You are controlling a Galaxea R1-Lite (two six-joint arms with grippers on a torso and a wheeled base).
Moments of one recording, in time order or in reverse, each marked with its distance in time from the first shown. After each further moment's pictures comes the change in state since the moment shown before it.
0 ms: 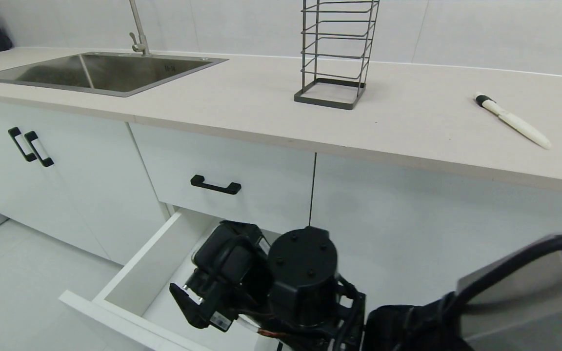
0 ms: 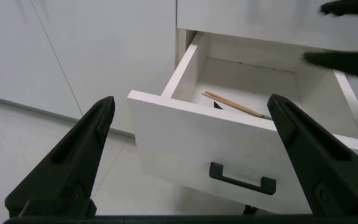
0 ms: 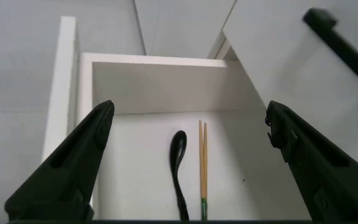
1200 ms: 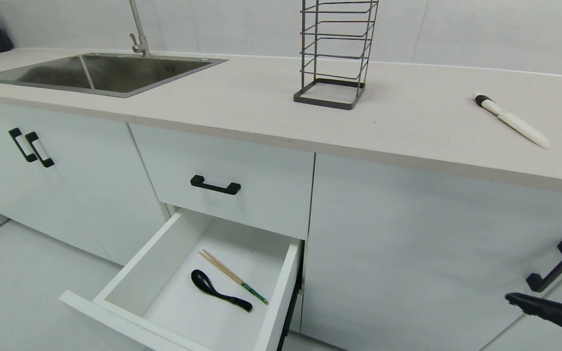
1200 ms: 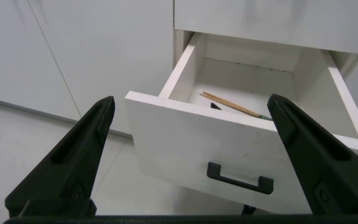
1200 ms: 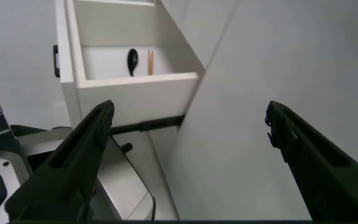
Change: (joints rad) left arm 0.000 0.000 0.000 0.000 -0.010 0.001; right arm -0.237 -1.349 0.955 0.435 0.019 0.067
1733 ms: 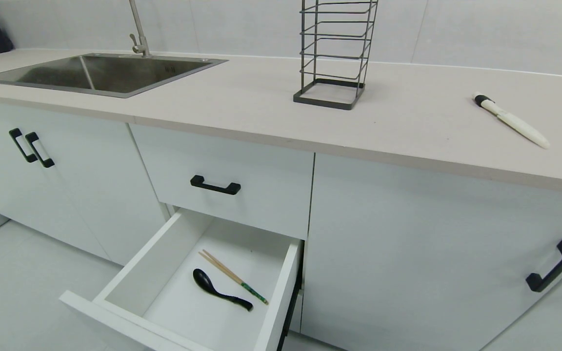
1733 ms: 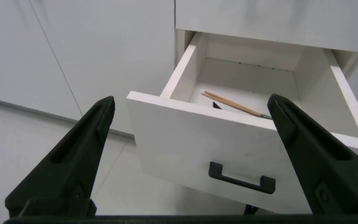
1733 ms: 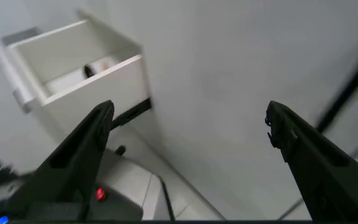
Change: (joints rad) left arm 0.000 0.000 0.000 -0.002 0.002 0.010; right arm -0.454 -0.510 -0.016 0.420 0.000 0.267
